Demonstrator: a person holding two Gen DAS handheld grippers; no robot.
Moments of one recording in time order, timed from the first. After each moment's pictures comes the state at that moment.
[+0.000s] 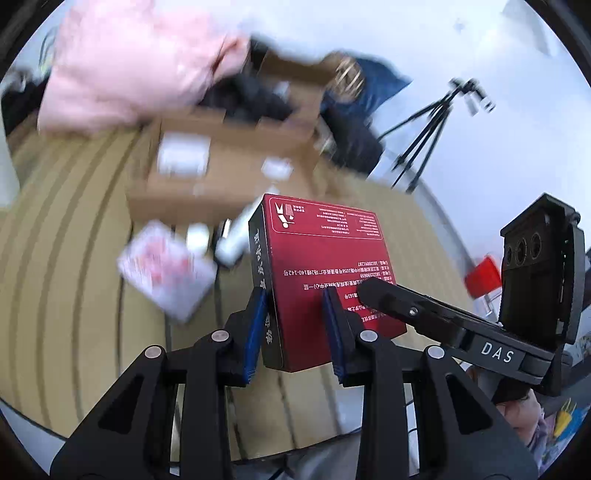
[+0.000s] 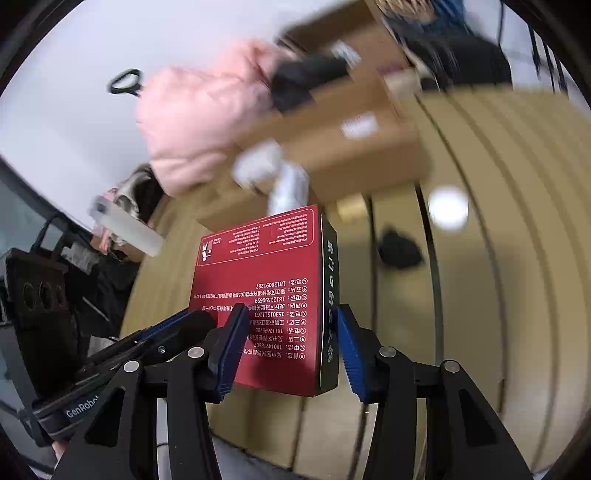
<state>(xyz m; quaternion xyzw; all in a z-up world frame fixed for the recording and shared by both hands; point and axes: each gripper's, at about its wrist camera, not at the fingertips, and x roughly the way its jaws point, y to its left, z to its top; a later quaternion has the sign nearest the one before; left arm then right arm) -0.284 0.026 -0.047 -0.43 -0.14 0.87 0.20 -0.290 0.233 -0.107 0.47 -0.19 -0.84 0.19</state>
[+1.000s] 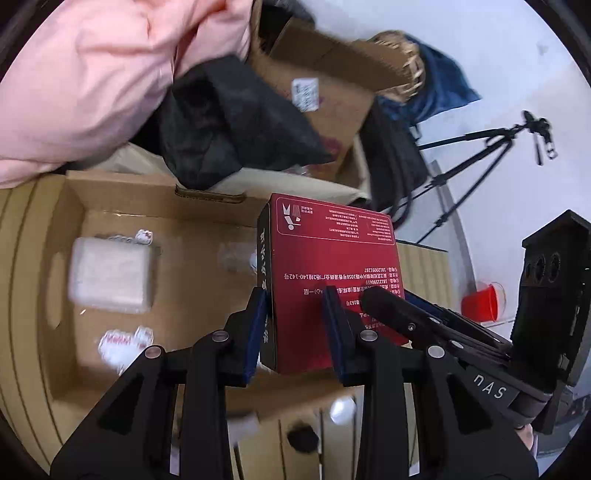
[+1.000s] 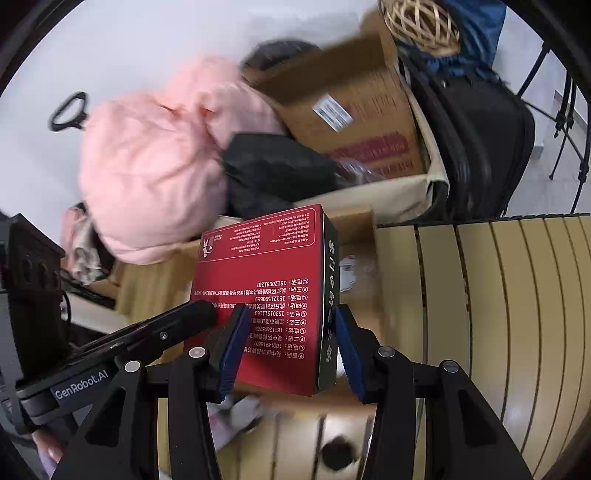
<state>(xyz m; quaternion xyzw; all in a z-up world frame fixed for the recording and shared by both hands) -0.572 0.079 -0.077 -0.55 -0.18 0.80 0.16 -0.559 0.274 -0.056 0.53 -0.15 -0.82 0.14</state>
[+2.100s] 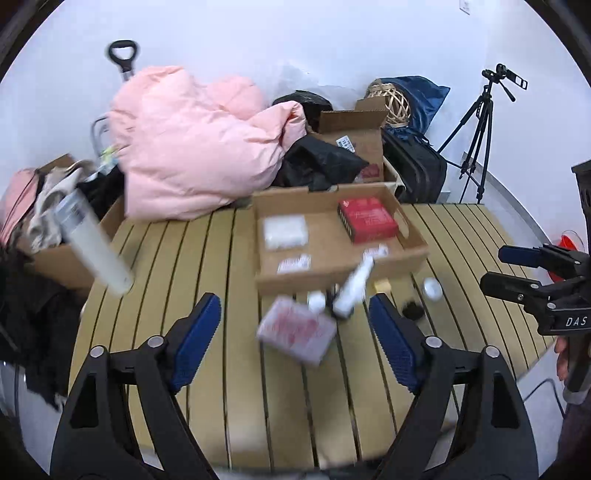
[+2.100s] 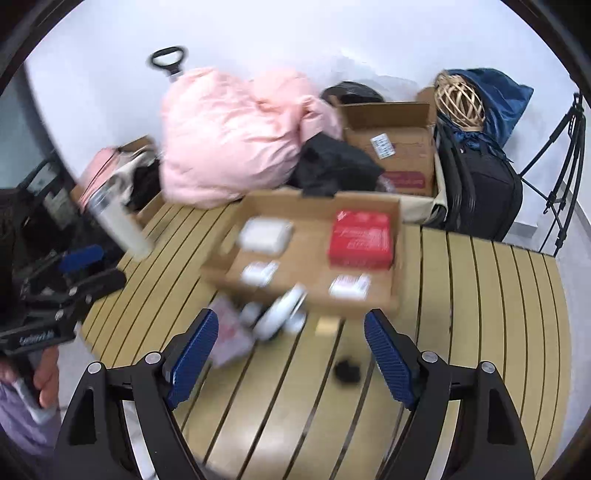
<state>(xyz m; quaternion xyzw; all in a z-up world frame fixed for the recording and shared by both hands) -0.256 -0.026 0.037 -0.39 0.02 0.92 0.06 -0.333 0.213 0.013 0.44 0.00 -0.88 0.19</state>
